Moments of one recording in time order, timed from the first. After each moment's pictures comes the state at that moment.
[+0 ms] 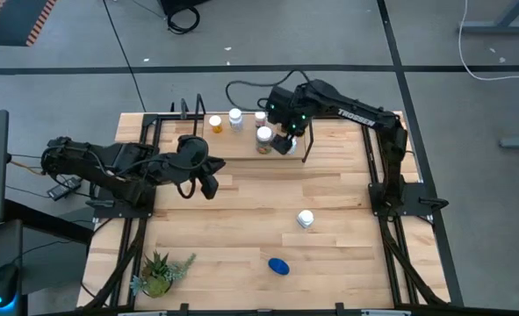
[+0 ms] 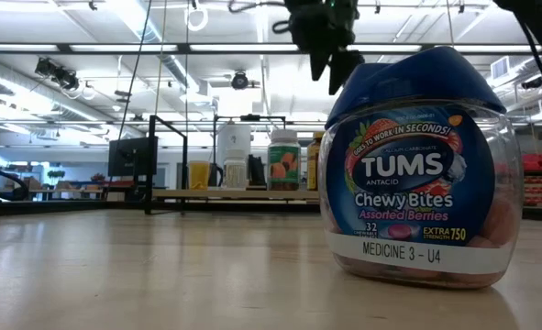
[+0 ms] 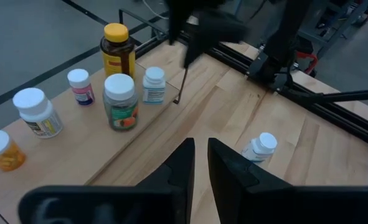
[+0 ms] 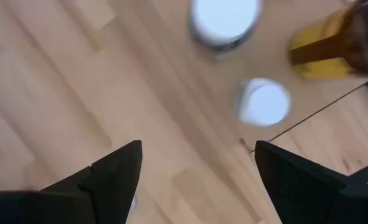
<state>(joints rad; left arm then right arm) -0.23 1.20 1.36 -0.78 -0.60 -0.63 -0.33 1.93 2.12 -1.50 -0.04 0.30</state>
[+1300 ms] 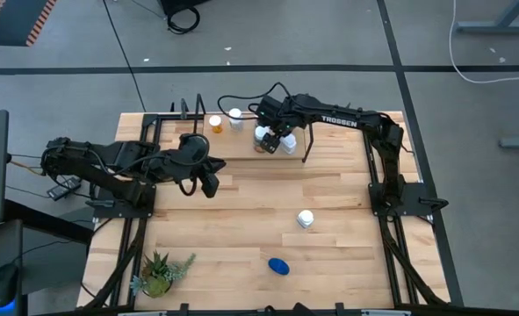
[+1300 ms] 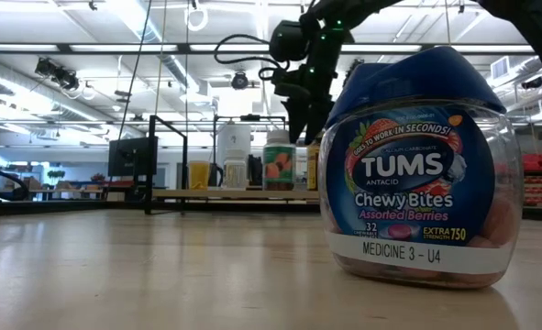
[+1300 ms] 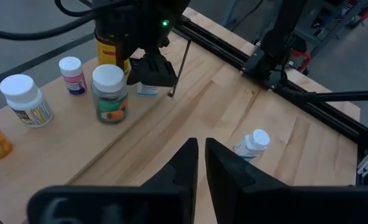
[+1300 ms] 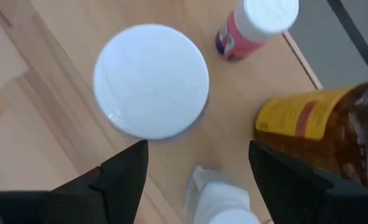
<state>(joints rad) -0.20 1.20 1.36 -0.79 -0.54 -0.67 -0.40 1.97 1.81 -1.03 0.16 0.18</state>
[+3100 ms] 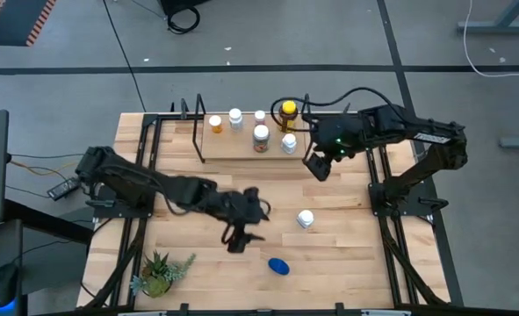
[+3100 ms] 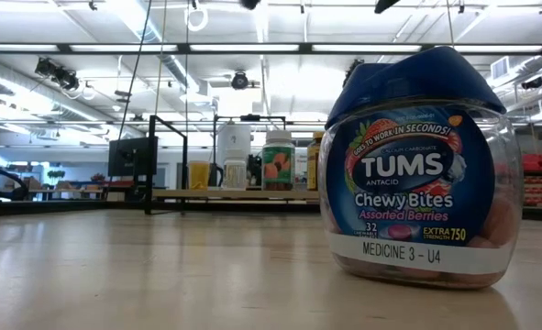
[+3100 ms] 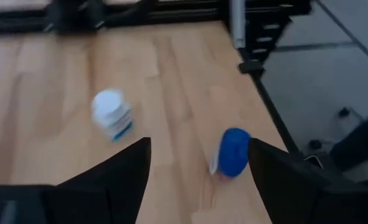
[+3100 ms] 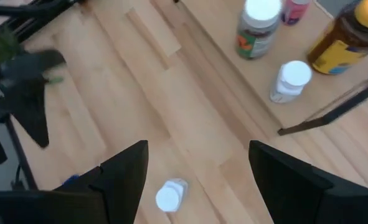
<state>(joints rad) -0.31 1.62 1.36 -0.34 -0.01 -0.10 0.03 1.43 1.80 -1.35 0.17 0.61</state>
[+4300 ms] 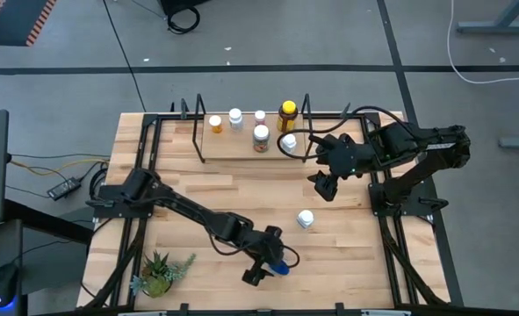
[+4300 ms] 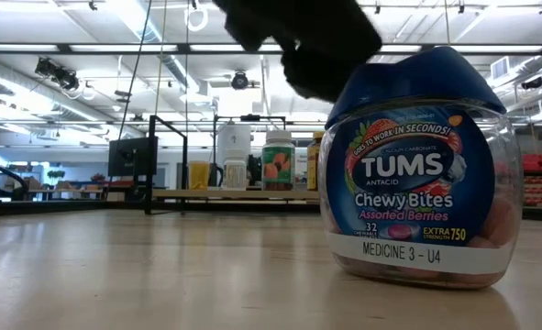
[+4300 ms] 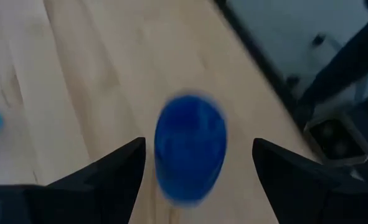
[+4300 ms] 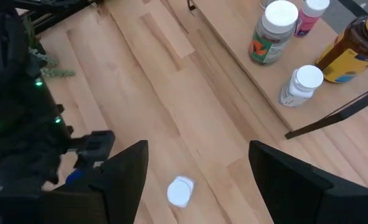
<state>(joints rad) -0.39 2.05 1.52 -0.26 0.10 -0.01 0.25 1.42 1.80 -1.37 0.34 0.73</state>
